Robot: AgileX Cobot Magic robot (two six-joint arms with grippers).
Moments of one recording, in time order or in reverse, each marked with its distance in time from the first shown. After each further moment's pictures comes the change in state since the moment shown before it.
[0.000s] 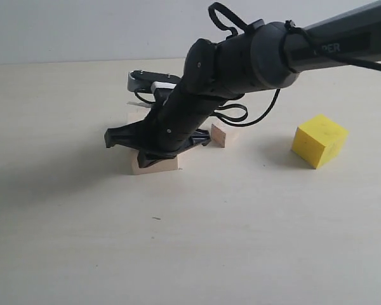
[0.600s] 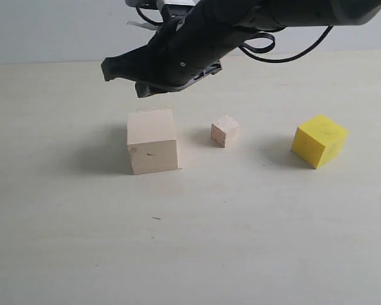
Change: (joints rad) left arm 0.000 0.000 0.000 0.000 0.000 0.000; right arm -0.025 -0.240 -0.002 -0.135 -0.049 -0.028
